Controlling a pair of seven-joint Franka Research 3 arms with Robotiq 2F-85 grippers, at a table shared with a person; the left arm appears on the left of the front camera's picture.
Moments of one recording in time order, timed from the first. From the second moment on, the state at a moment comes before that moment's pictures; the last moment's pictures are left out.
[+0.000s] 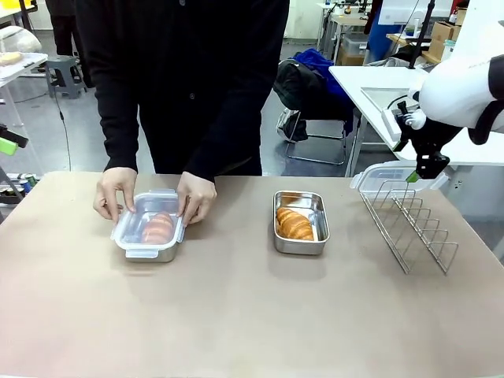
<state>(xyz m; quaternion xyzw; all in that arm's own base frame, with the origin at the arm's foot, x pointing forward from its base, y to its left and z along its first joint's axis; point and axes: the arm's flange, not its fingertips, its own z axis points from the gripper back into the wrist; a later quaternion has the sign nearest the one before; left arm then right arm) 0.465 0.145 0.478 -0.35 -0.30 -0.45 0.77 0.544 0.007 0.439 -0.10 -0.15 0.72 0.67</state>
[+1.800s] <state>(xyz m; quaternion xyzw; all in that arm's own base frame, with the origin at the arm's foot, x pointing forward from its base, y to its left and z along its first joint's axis) 0.465 0.145 0.478 -0.35 -0.30 -0.45 0.77 0.490 0.019 0.599 -0.18 -0.22 0.68 0.68</state>
